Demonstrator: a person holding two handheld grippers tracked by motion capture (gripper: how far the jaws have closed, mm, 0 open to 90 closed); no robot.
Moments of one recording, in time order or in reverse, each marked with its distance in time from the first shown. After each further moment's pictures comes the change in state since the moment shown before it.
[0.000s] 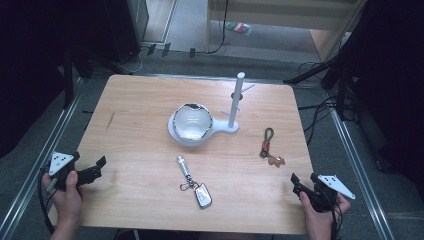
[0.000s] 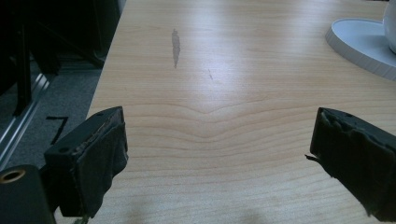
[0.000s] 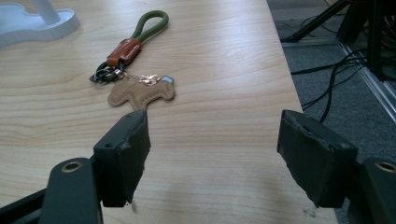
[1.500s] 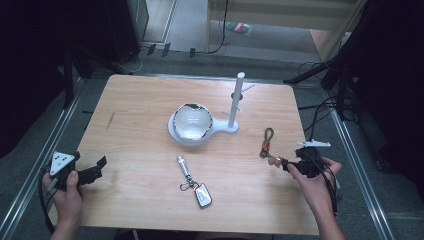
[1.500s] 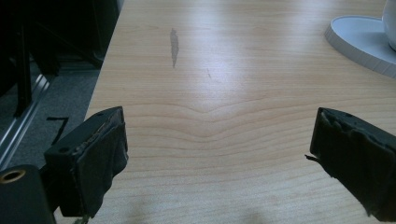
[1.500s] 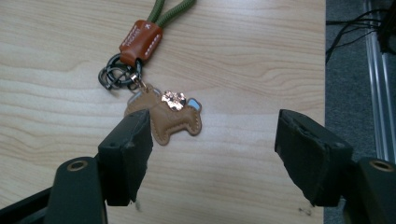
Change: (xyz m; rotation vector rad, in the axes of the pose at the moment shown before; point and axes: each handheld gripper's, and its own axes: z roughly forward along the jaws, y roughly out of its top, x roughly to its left) left arm -0.001 0.000 0.001 -0.003 -0.002 0.009; right arm 0.039 0.088 0.045 0.406 -0.033 -0.195
